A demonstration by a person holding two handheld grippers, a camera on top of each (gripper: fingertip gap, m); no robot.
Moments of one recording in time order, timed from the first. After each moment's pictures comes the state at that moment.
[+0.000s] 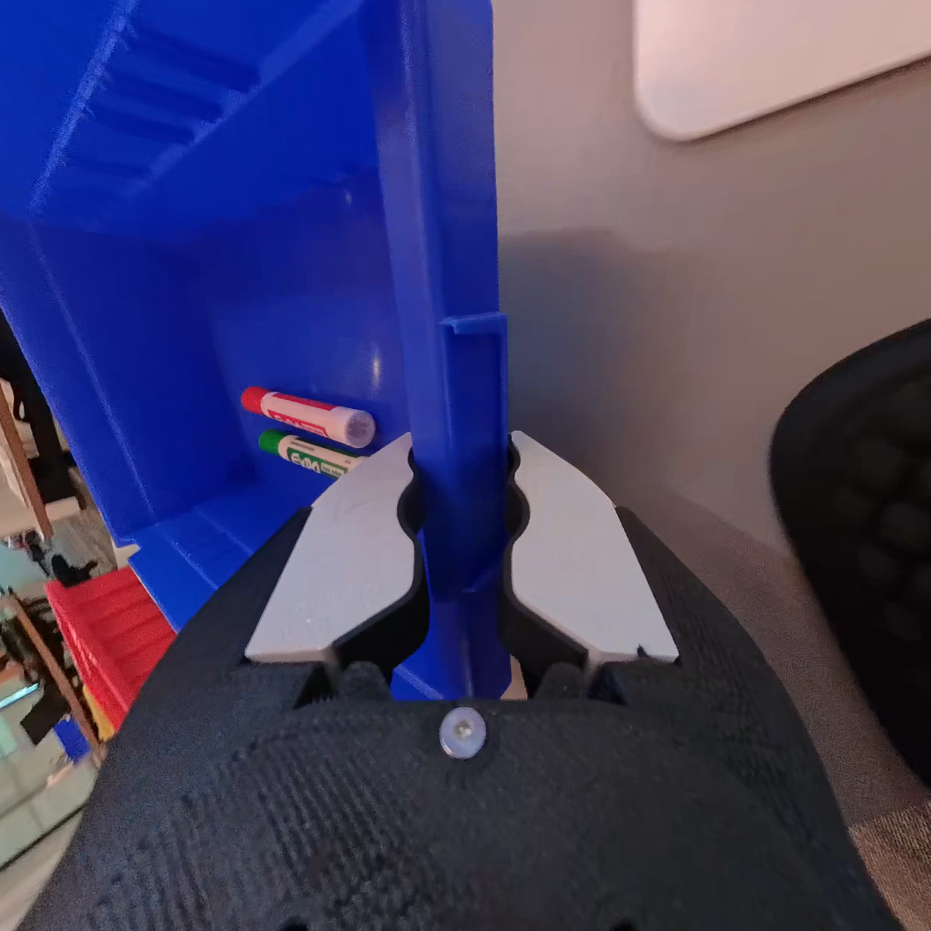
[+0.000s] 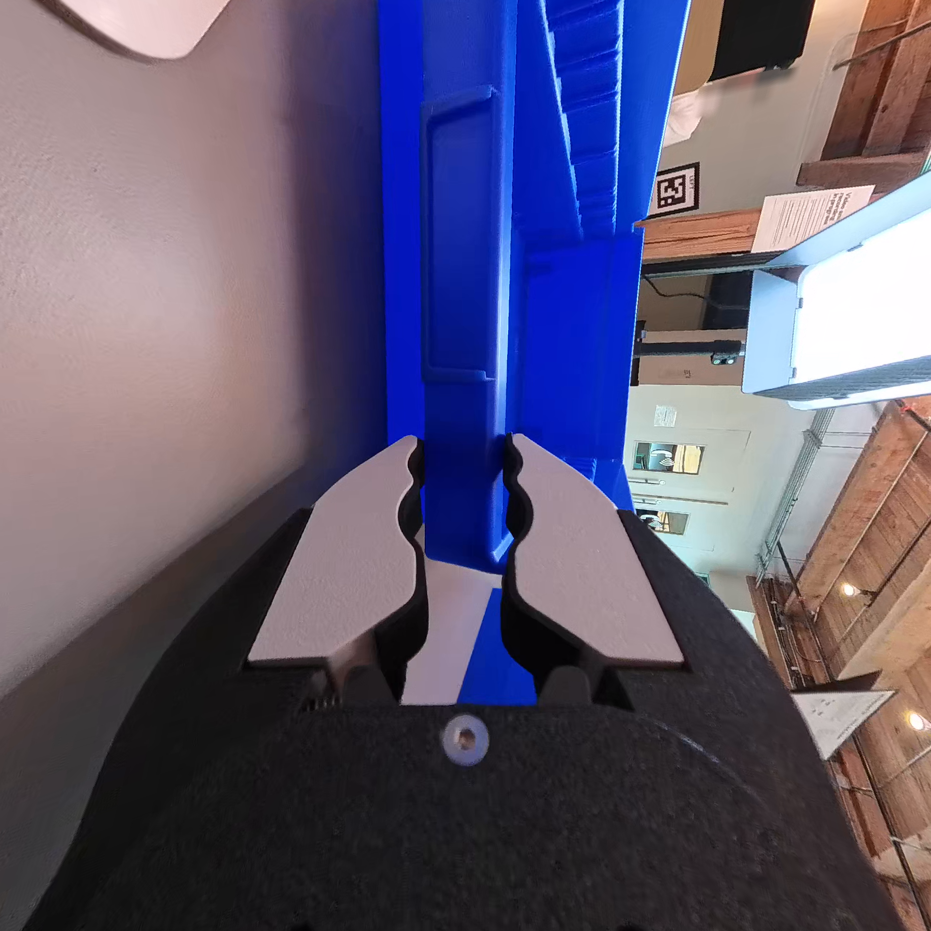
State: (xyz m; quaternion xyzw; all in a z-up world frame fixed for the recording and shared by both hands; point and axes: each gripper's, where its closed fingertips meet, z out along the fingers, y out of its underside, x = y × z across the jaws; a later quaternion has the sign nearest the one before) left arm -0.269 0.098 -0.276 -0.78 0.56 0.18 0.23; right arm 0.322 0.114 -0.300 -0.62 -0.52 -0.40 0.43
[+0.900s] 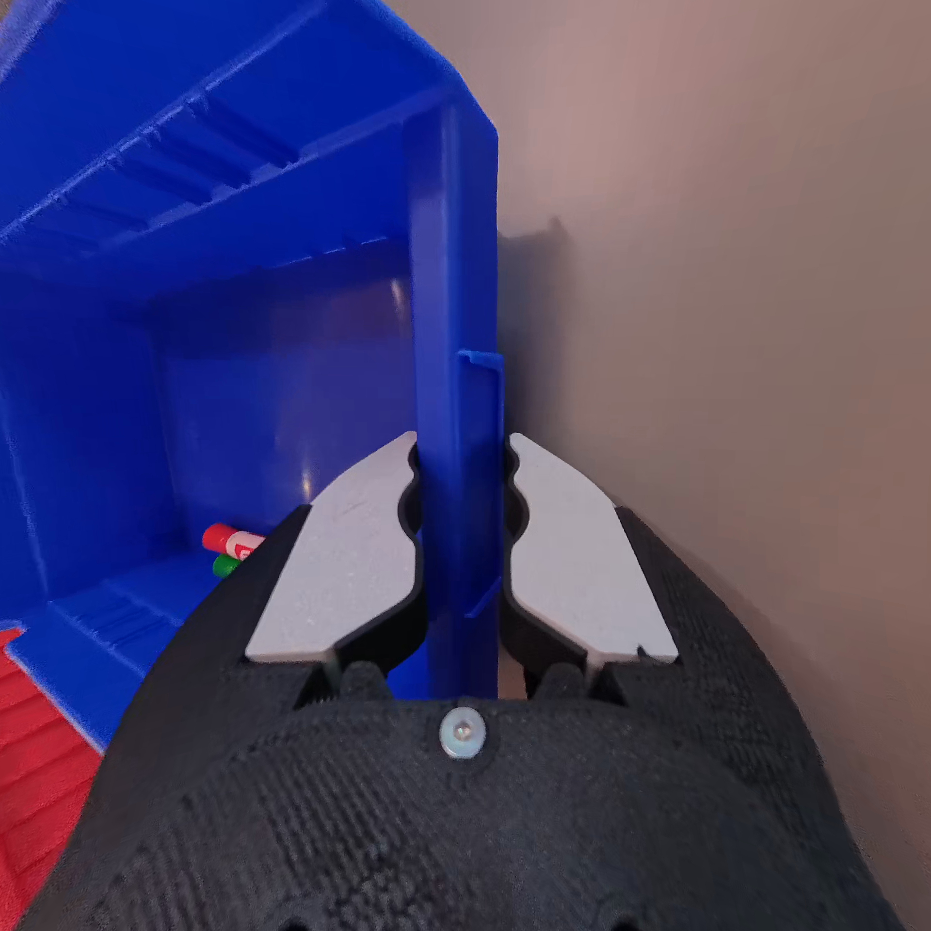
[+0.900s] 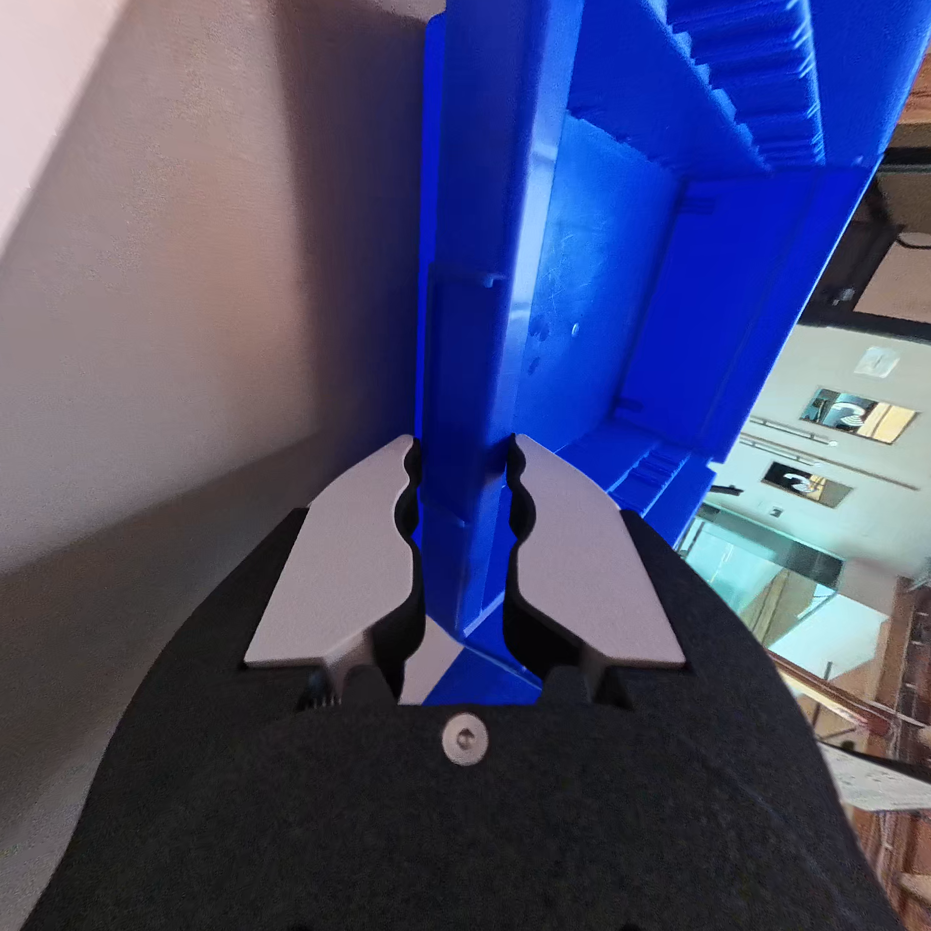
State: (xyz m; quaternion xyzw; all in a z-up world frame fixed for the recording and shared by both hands) left arm -0.307 0.156 -0.321 -0.80 0.51 0.13 0.28; right arm 0.306 0.171 -0.309 -0.73 -0.54 -0.35 0.23
